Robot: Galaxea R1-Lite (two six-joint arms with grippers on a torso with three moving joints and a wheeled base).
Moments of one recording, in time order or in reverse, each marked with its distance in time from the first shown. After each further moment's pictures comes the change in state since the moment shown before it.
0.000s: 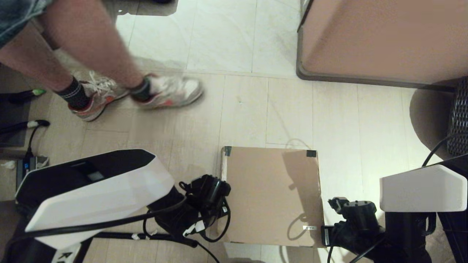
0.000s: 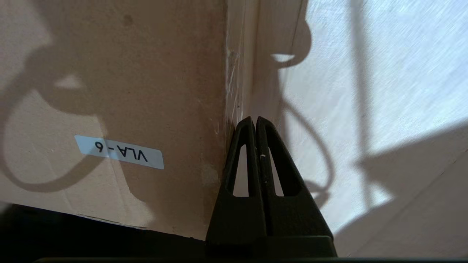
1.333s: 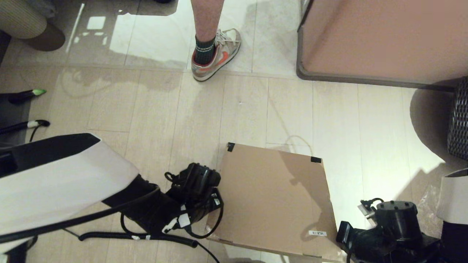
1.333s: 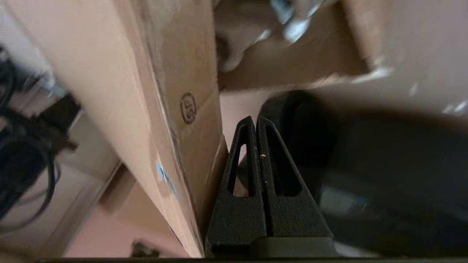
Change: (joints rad) left arm -0.005 -0.215 0.093 0.071 -0.008 -0.004; right arm 0.022 -0.341 0.271 -0.011 0.379 0.706
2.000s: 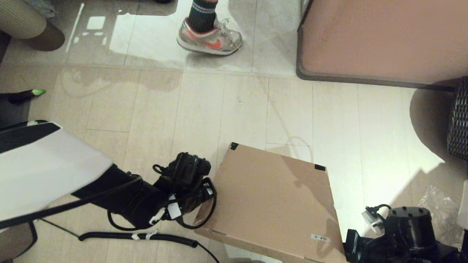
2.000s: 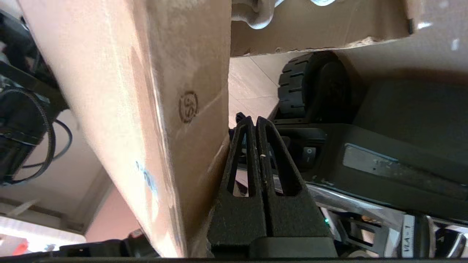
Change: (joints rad) left arm 0.067 -0.079 -0.003 0.034 0.038 -0.011; right arm 0.000 -0.074 0.078 0.001 0.077 0.033
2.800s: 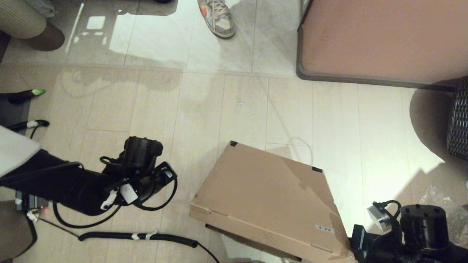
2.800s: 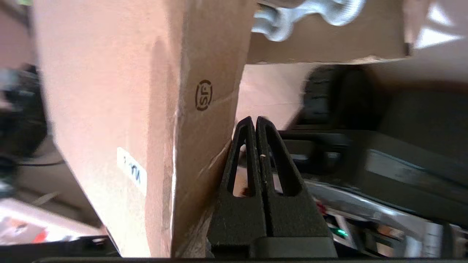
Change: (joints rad) left arm 0.241 -0.144 0.081 0.007 0.005 0.003; right arm -0.006 -0.076 0.027 -0.057 0.019 0.037
